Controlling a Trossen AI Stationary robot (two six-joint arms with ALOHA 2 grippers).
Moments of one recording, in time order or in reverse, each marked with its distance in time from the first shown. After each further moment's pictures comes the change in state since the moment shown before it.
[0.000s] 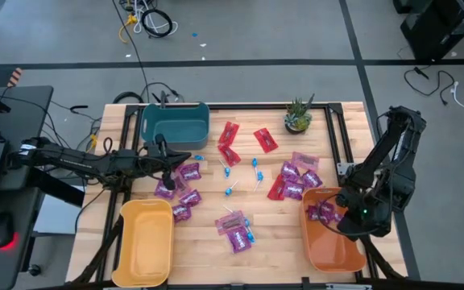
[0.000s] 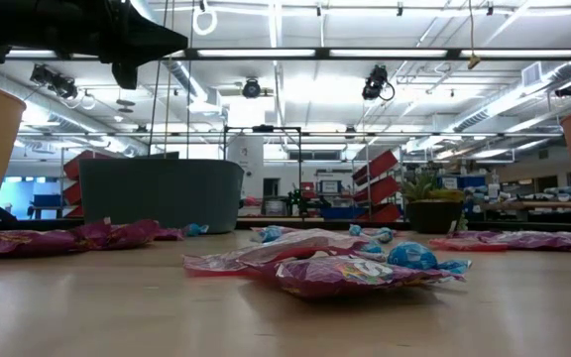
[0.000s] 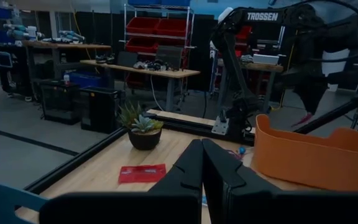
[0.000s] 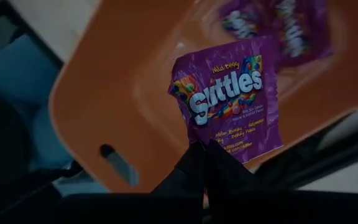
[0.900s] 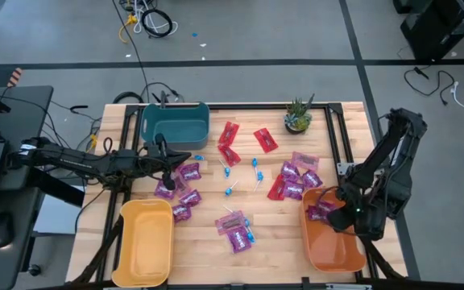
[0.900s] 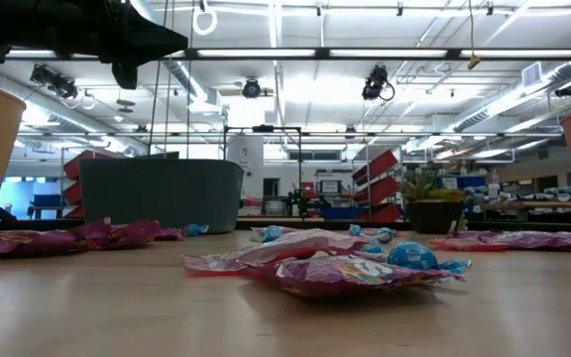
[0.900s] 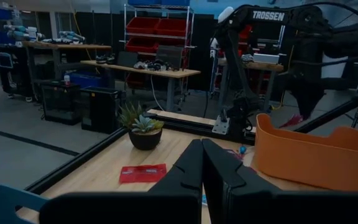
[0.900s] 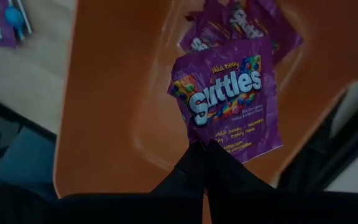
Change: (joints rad) left arm 0.000 0.000 0.000 -0.001 0.000 0.003; right arm -0.022 0.073 0.000 -0.033 0.081 0.356
